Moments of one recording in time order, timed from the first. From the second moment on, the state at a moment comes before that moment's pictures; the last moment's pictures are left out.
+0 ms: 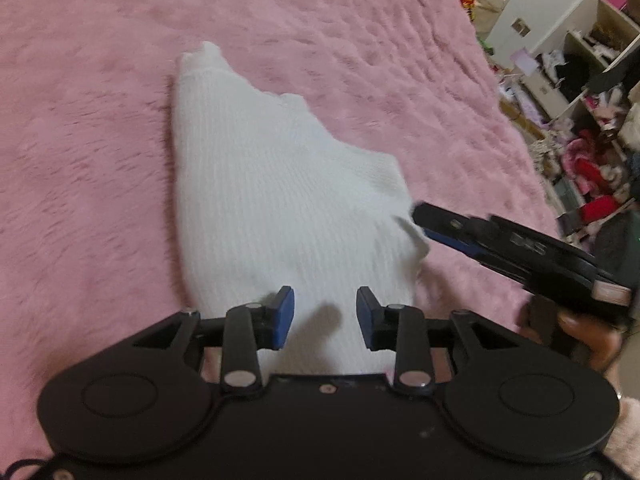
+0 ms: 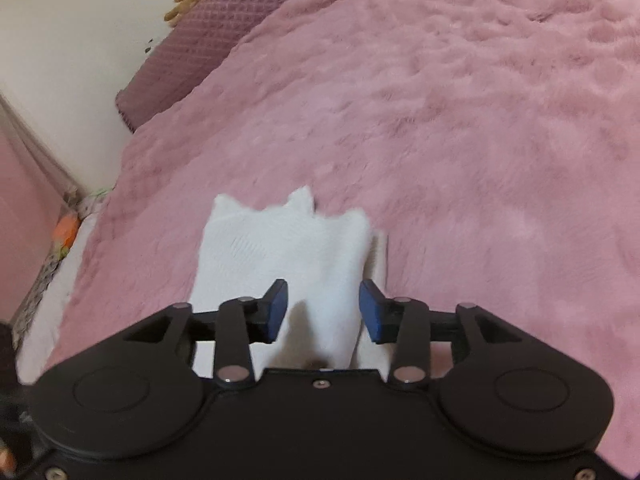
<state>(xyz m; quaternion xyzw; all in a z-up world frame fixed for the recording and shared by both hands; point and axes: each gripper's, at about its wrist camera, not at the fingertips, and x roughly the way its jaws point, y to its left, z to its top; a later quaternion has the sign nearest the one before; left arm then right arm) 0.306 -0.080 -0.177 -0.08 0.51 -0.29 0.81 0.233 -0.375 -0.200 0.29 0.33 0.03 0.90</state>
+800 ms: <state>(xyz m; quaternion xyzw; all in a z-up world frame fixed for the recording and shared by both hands) 0.280 -0.091 -0.205 -0.05 0.54 -0.26 0.80 0.231 -0.364 -0.223 0.31 0.38 -0.01 0.87</state>
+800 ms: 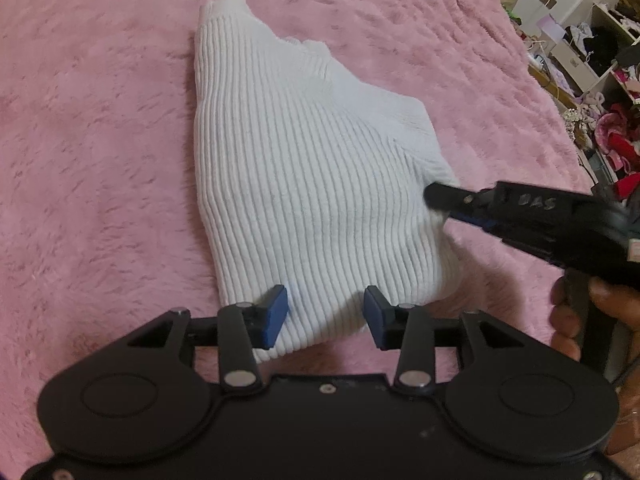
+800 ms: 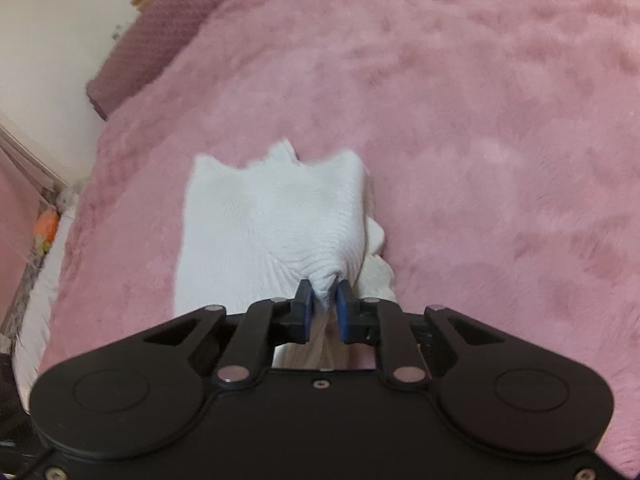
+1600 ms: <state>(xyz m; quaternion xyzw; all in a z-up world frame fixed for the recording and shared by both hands) 0.268 -0.073 -0.203 -0.03 0.53 -0.21 0.82 0.197 -0.259 -0.181 -0.01 0.39 0.05 0.92</state>
